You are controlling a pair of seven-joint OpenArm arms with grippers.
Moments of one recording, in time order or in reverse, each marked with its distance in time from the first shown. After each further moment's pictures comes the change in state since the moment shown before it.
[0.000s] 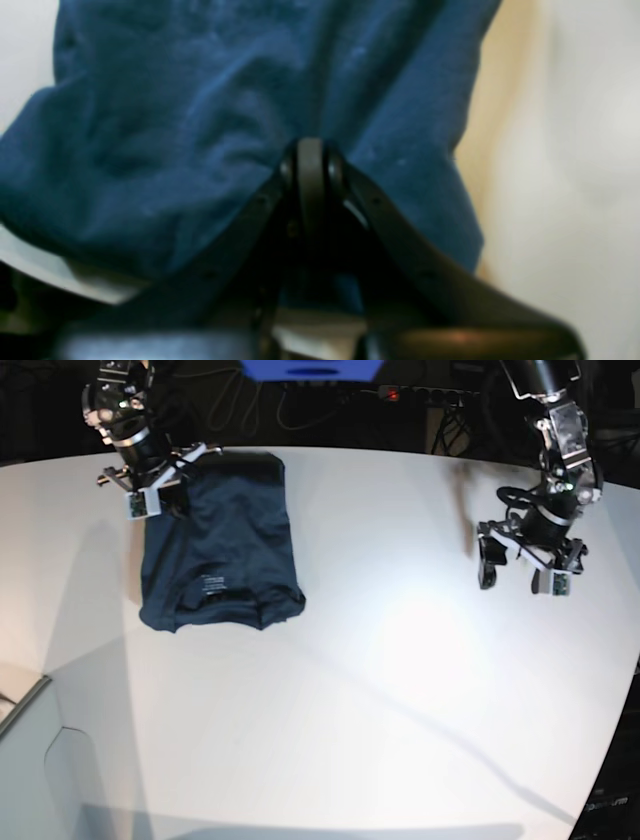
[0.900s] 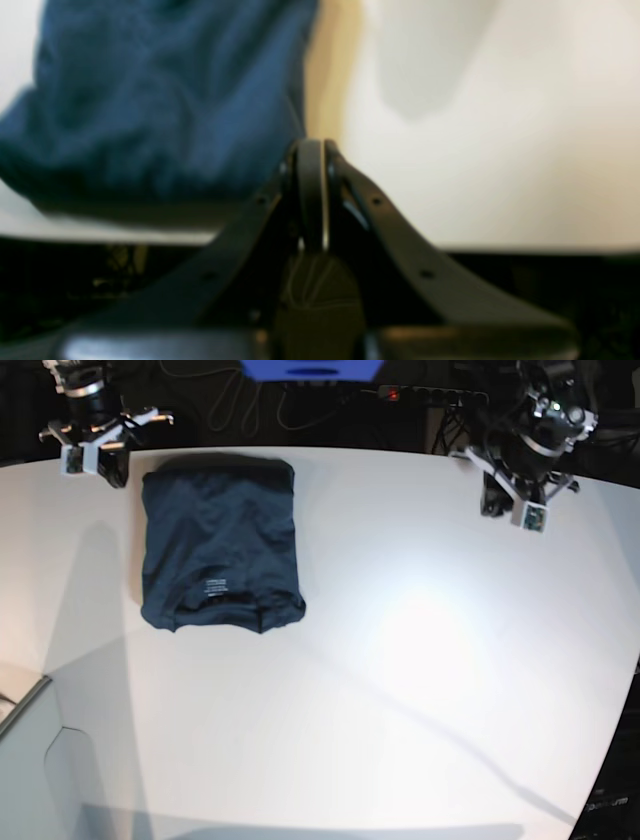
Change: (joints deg) left arm 20.5 9.2 0.2 29.5 -0.7 -0.8 20.3; right arm -13.4 -3.9 11.8 16.7 5.7 0.3 -0.6
